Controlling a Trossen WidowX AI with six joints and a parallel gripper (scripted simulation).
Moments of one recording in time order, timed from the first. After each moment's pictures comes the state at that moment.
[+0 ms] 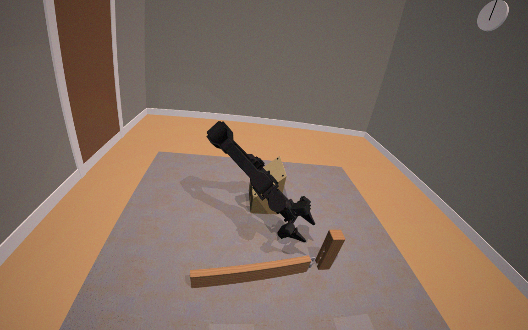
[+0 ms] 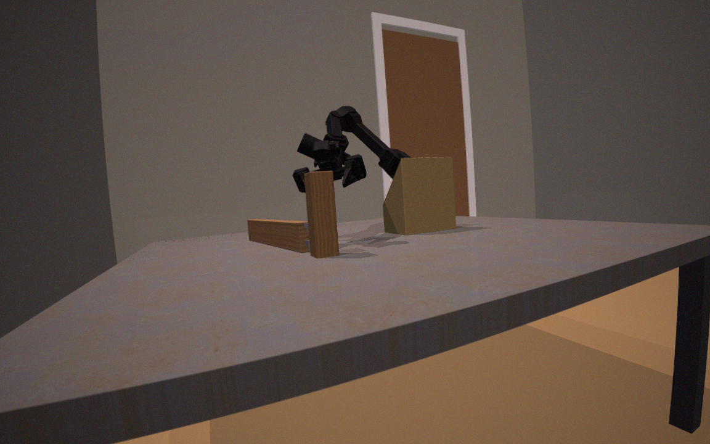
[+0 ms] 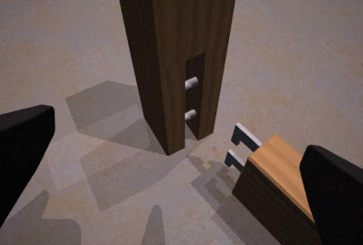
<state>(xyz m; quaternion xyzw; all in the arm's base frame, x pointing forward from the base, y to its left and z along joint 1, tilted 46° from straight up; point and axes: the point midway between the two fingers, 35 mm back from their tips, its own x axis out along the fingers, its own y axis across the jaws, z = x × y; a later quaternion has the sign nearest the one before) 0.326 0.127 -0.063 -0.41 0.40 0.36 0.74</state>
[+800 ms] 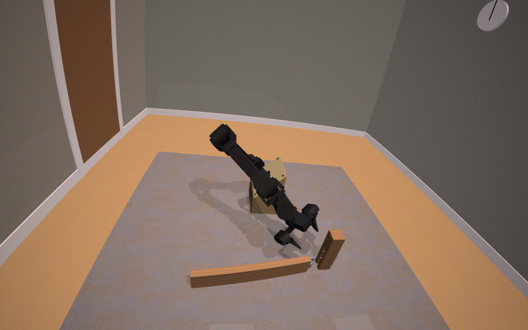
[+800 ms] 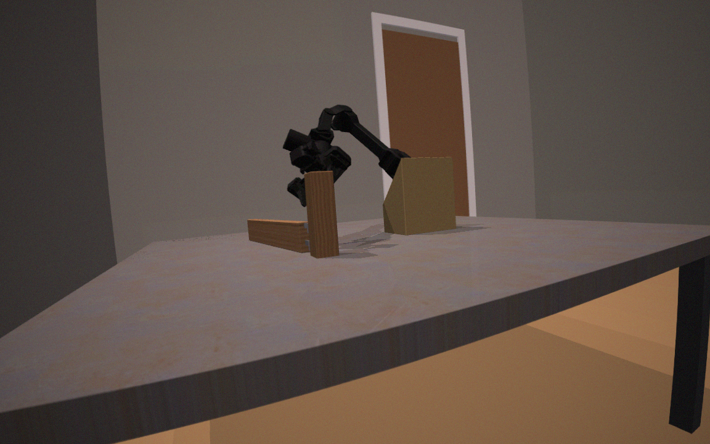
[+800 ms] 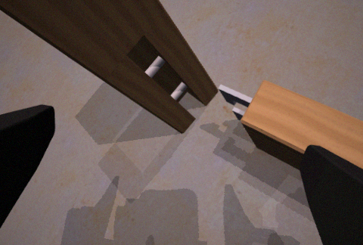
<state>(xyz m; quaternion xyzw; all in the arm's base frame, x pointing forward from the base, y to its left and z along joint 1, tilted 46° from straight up) 0.354 0.122 -0.066 -0.27 0.53 0.20 0.78</state>
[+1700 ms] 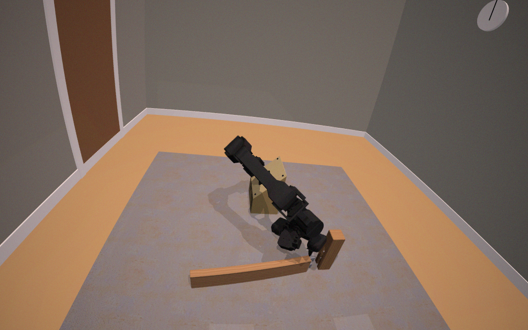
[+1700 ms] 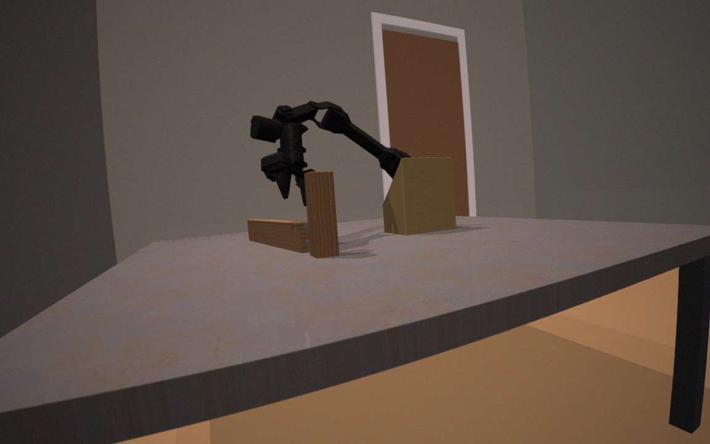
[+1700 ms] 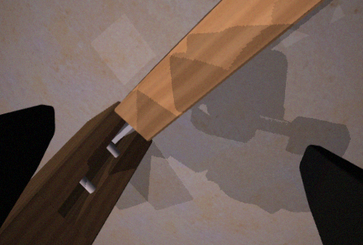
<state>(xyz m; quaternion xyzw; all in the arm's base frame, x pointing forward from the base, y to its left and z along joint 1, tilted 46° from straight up) 0.404 0.104 -0.041 0.08 0.54 -0.37 0.75</state>
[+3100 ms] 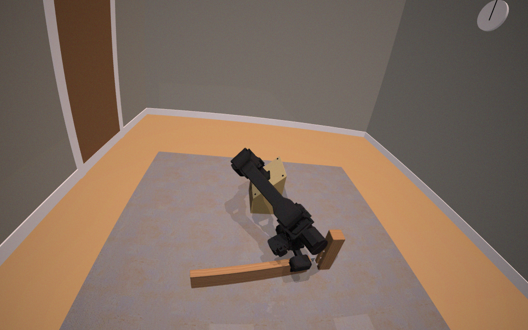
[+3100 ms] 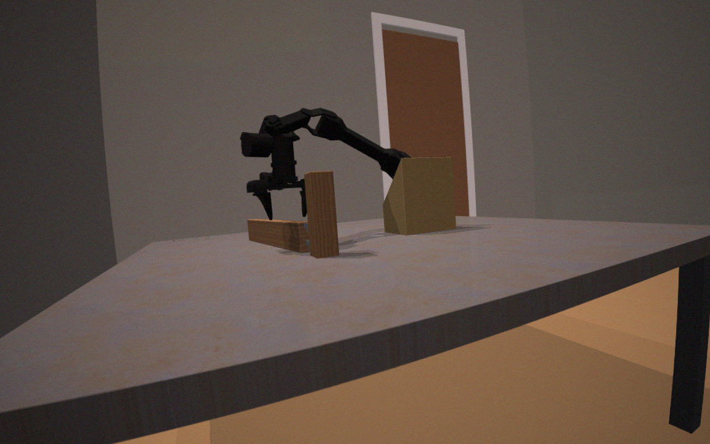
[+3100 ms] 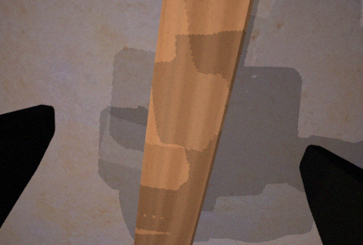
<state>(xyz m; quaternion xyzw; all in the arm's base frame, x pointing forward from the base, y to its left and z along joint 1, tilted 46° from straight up) 0.428 0.060 -0.047 0.21 0.32 -0.59 0.71</state>
